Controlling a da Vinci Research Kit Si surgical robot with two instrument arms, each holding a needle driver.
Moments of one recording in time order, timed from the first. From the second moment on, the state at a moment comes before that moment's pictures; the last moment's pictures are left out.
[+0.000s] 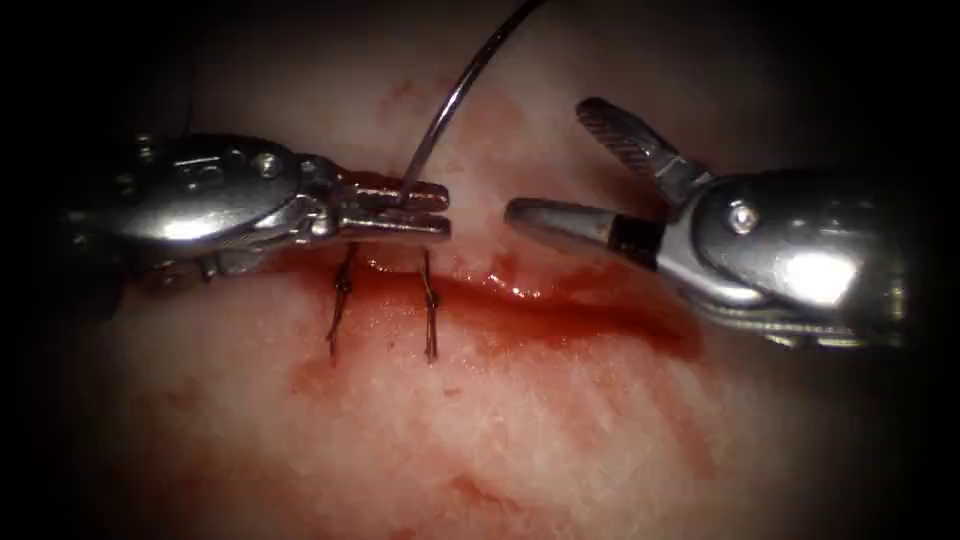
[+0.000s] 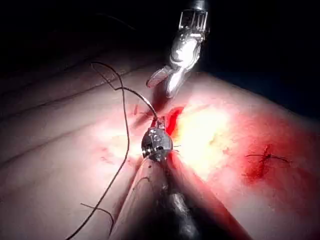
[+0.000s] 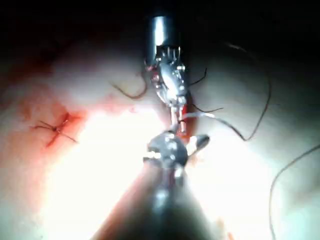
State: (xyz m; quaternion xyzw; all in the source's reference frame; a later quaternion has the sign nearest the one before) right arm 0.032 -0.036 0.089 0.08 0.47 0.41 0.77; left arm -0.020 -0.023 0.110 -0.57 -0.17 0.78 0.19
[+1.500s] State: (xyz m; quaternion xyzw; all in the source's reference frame) right arm 0.034 -0.036 0.092 0.11 0.45 0.53 0.71; left arm -0.022 -0.029 0.114 -0.36 0.18 0.91 0.09
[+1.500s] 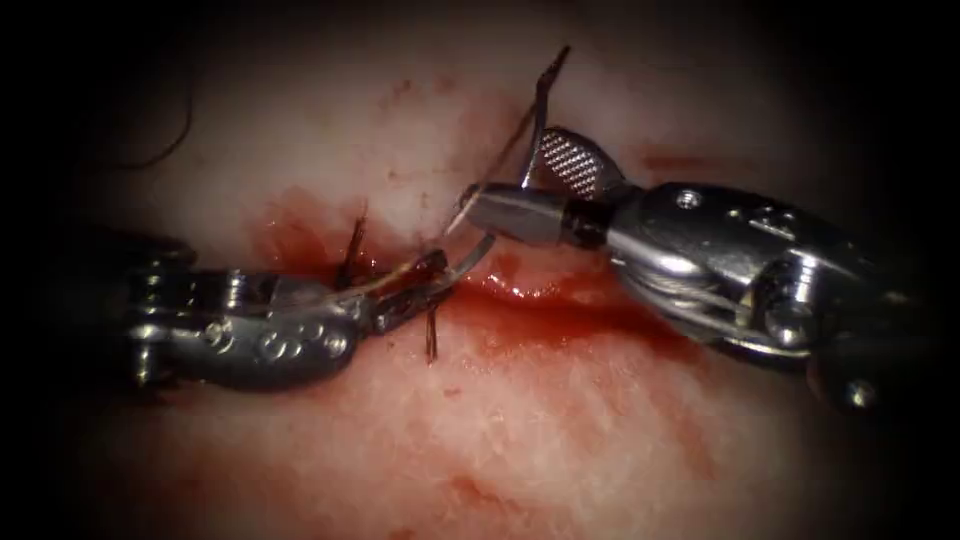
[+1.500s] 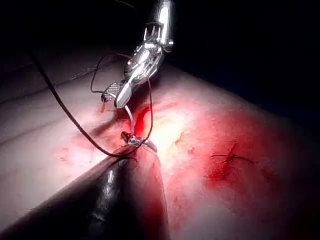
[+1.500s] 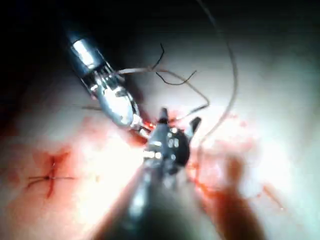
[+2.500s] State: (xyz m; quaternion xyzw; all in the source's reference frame) right arm 0.033 -0.036 0.092 0.17 0.46 0.47 0.73; left arm -0.022 -0.025 0.106 -0.48 -0.09 0.83 0.27
